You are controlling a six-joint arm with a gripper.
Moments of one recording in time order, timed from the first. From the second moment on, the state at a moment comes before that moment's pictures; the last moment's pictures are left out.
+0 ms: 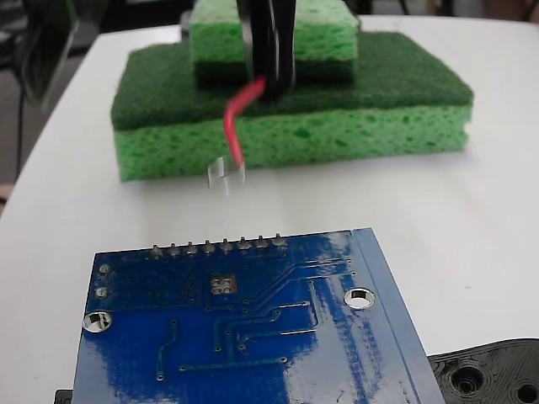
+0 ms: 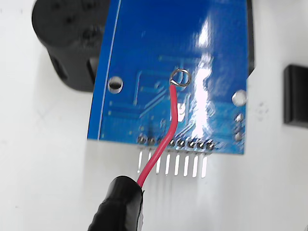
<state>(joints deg) 17.0 115.1 128.3 36.8 -10.8 -11.9</state>
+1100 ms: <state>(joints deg) 2.5 174.9 170.1 45.4 -8.7 -0.9</state>
